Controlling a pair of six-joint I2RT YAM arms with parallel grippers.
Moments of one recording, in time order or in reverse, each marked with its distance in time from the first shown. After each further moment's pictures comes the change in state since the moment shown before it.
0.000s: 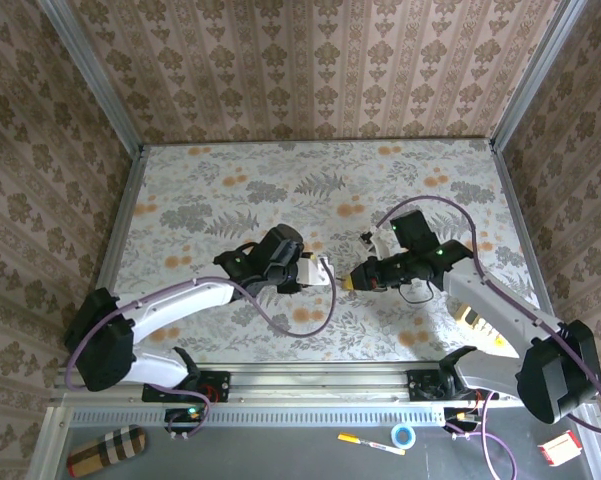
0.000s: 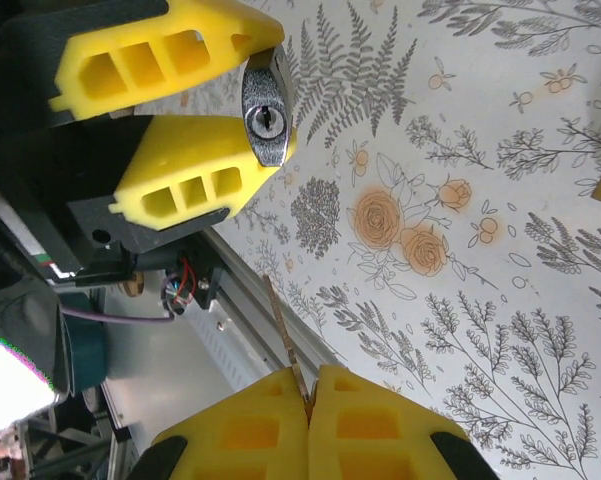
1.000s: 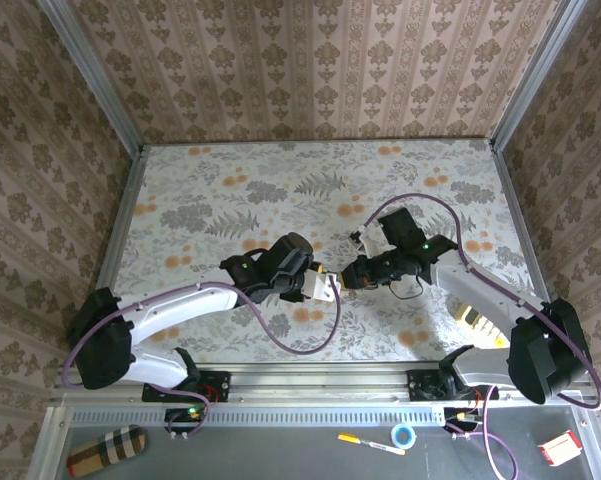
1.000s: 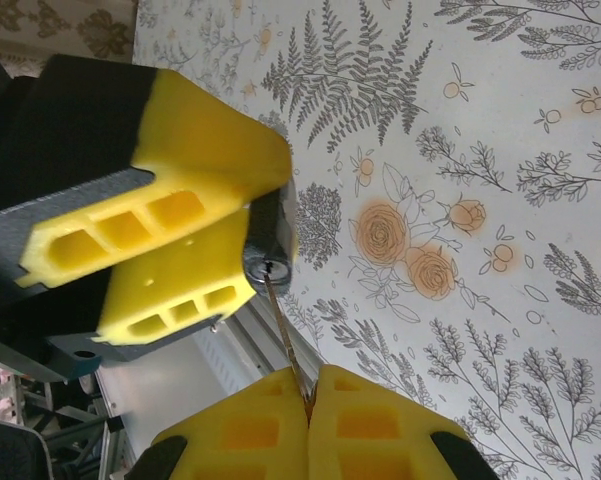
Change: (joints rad) left arm -0.078 0.013 0.024 -0.052 -0.033 0.098; right arm 0.031 0.101 0.023 0.068 -0.006 -0.008
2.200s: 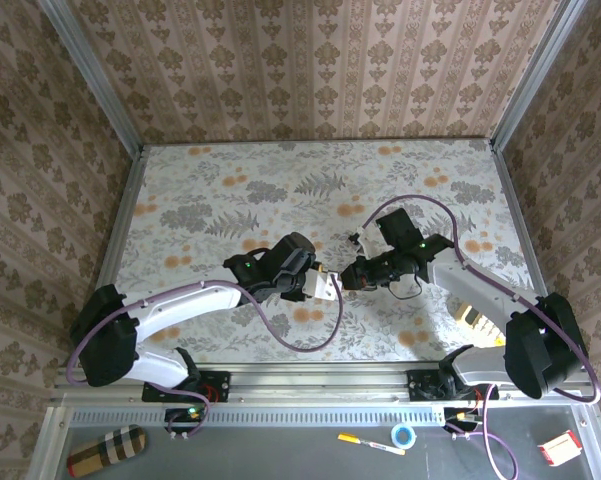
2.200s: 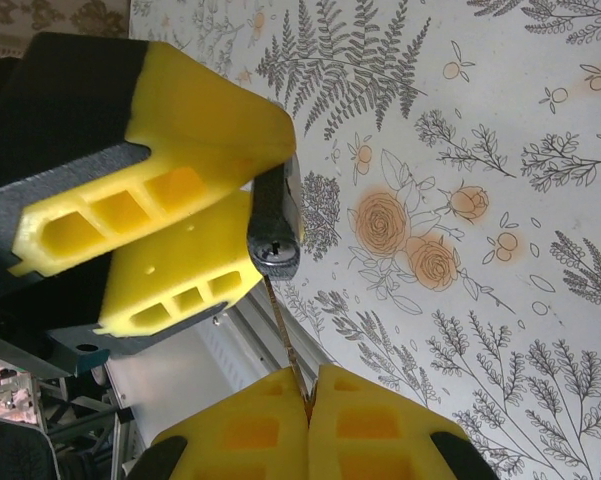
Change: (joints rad) left arm 0.002 0.023 0.007 0.001 -0.016 -0.011; right arm 0.000 0.027 0.000 -0.016 -0.015 -0.002
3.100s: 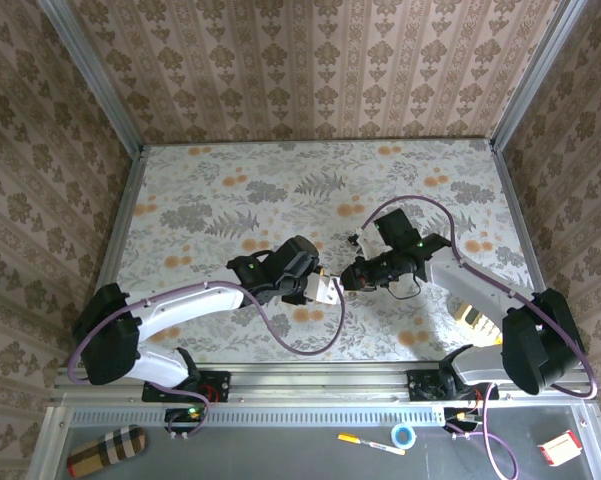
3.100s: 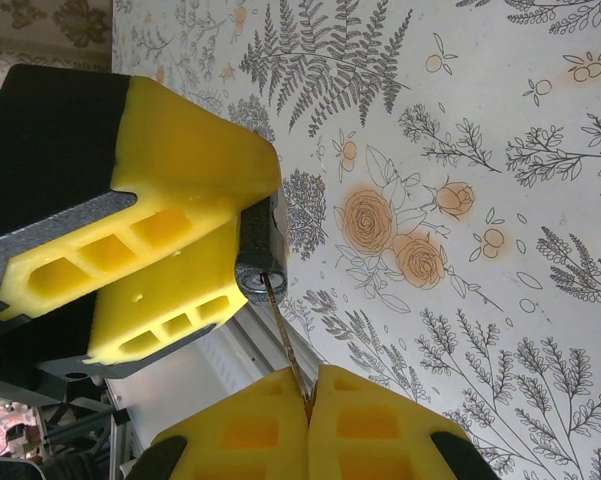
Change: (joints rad) left arm -0.024 0.013 0.005 -0.024 -0.011 0.000; right arm -0.003 0.023 0.000 0.003 0.011 0.000
